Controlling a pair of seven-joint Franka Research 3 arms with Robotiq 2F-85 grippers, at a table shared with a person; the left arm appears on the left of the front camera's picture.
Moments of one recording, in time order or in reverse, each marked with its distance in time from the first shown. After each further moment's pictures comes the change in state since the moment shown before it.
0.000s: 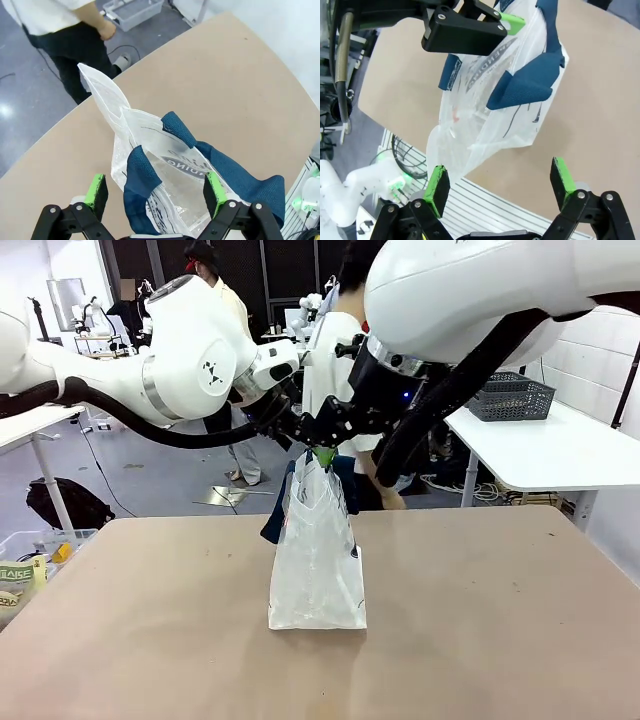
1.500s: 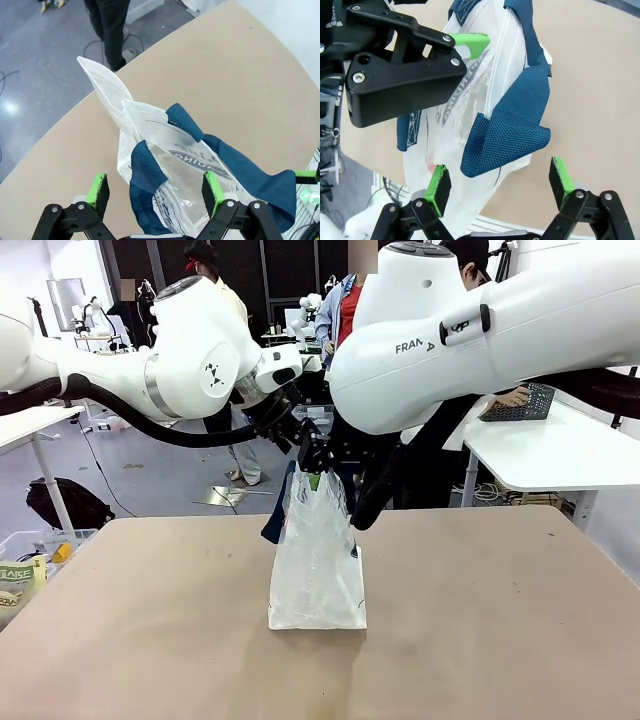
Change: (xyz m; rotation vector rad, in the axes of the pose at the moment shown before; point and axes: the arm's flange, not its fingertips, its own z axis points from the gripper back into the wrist) left arm 0.000 -0.001 -0.005 0.030 0.045 -0.036; right arm 0.011 0.006 -0.064 -0.135 -0.030 -0.163
